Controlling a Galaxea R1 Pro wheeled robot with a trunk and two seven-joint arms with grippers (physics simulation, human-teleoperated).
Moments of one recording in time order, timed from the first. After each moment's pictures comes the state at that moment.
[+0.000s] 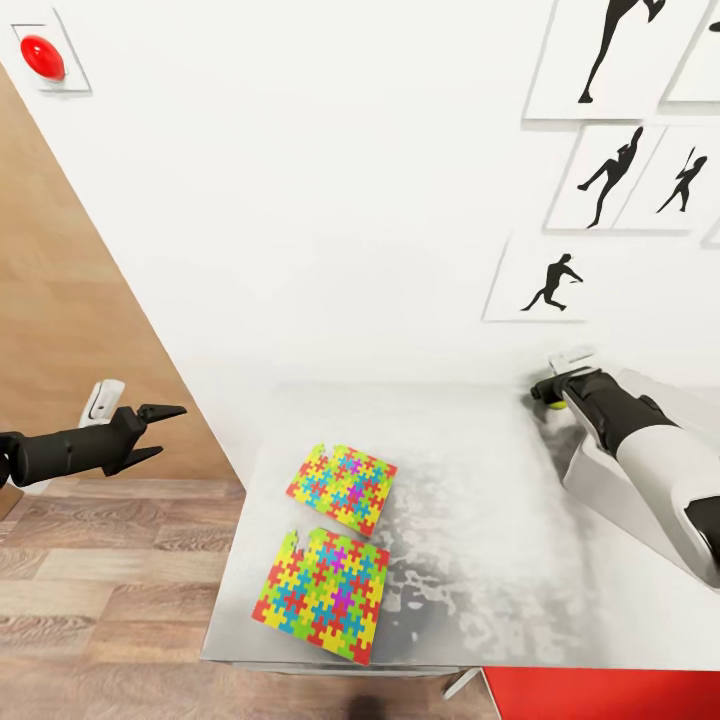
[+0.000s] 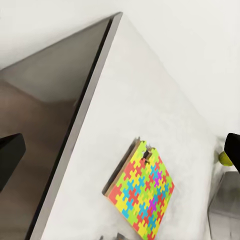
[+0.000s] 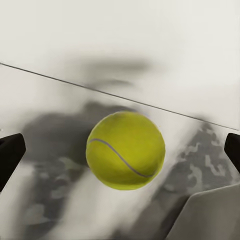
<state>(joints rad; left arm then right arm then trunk) -0.59 0.47 0.22 -1.61 1.97 1.04 0.82 -1.30 -0.32 0.37 -0.36 0.04 0.42 0.02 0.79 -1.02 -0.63</state>
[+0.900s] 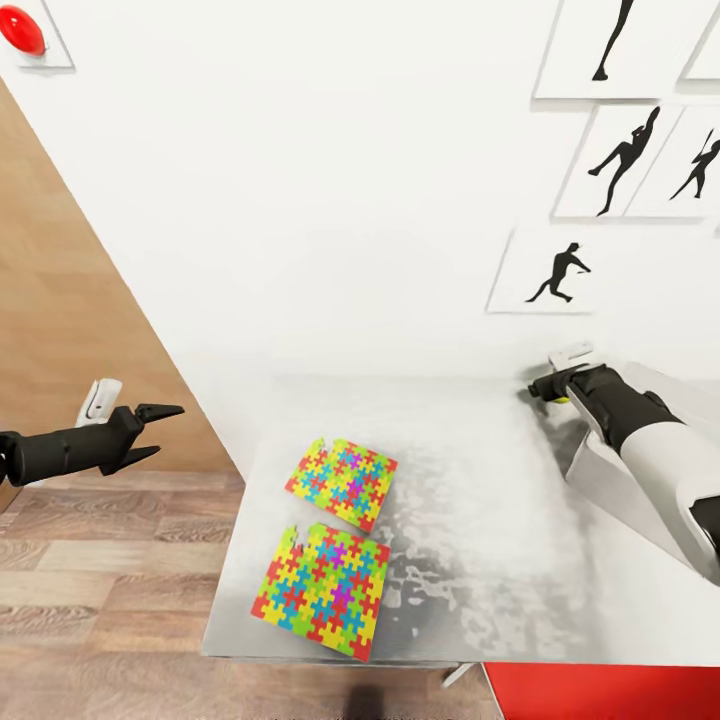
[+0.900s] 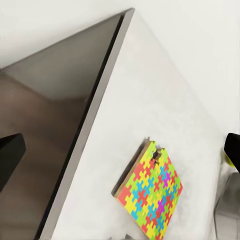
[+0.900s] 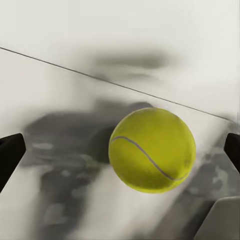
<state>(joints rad) -0.59 0.48 0.22 -1.61 1.97 1.04 0.82 -1.31 -0.33 0.36 -0.38 0.04 0.44 0.09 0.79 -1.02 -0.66</state>
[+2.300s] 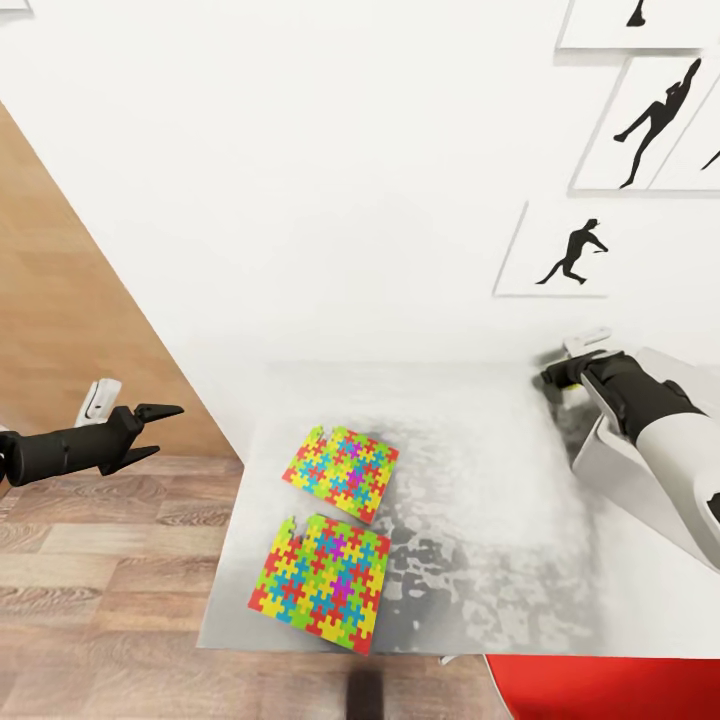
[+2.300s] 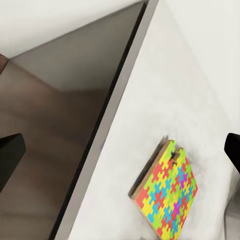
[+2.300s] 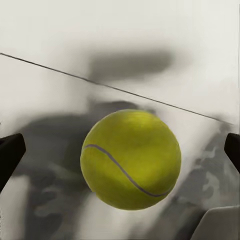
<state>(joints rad) -0.59 0.48 0.22 -1.61 1.97 1.04 0.82 -1.34 -0.37 0.36 -0.42 0.04 0.44 0.09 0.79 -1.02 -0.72</state>
